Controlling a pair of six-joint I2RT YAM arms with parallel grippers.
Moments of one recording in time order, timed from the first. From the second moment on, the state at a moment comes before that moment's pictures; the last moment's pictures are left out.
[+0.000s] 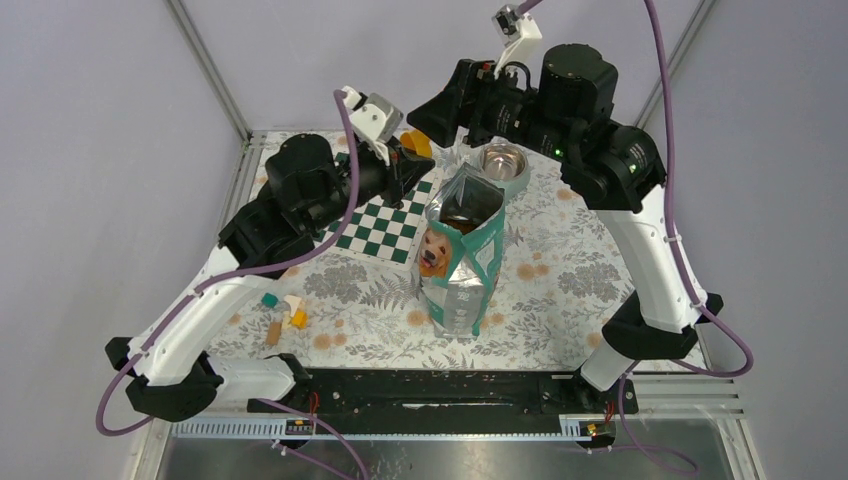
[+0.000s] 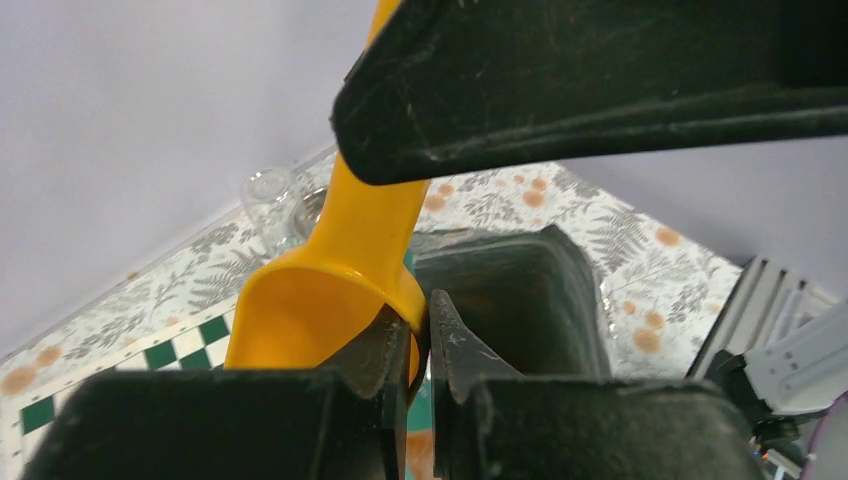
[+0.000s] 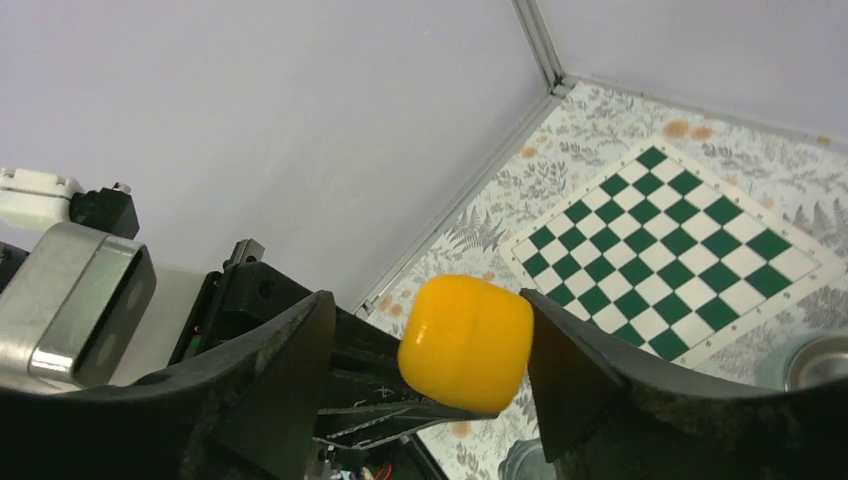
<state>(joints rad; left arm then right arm) -0.84 1.21 1.65 -0.46 0.02 -0.07 0.77 1.66 2.45 -0.87 -0.15 0.49</state>
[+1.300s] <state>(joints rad) -0.85 1.17 1.65 -0.55 0.07 0.14 0.76 1.70 2.51 -1.04 -0.23 0.58</state>
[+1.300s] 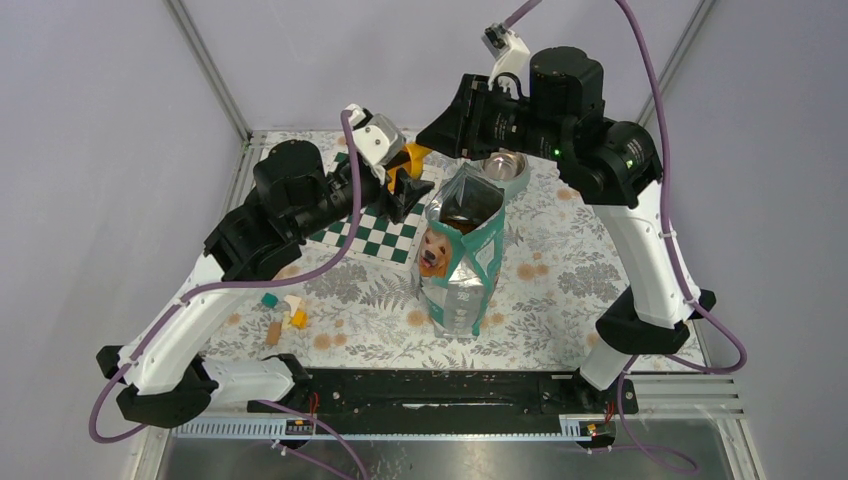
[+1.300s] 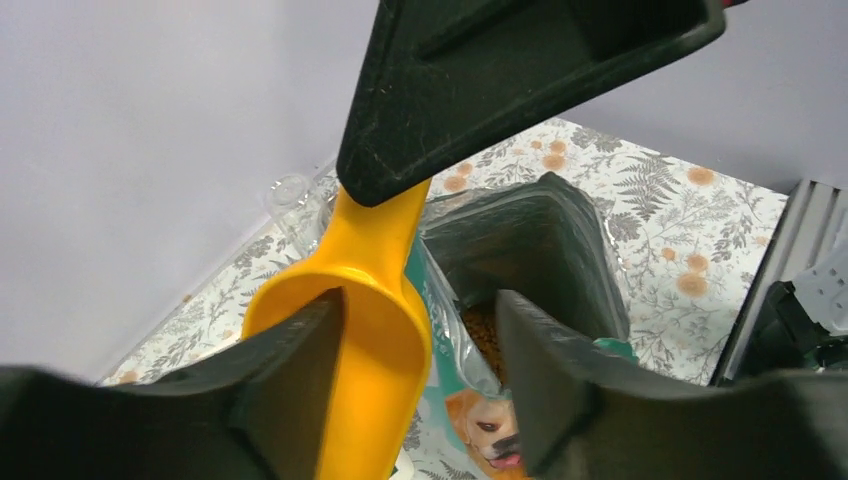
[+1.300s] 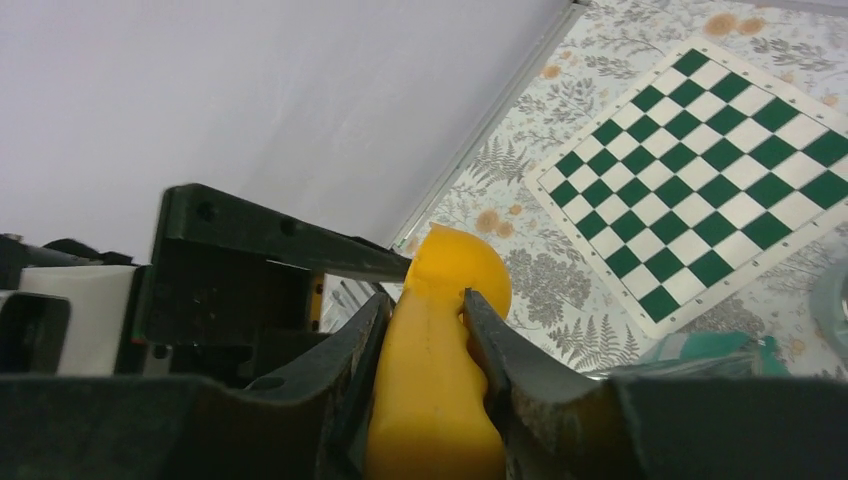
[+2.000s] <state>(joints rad) -0.84 1.47 1.84 -0.83 -0.06 -0.25 0.53 1.29 2.27 -1.12 -0.04 0.42</state>
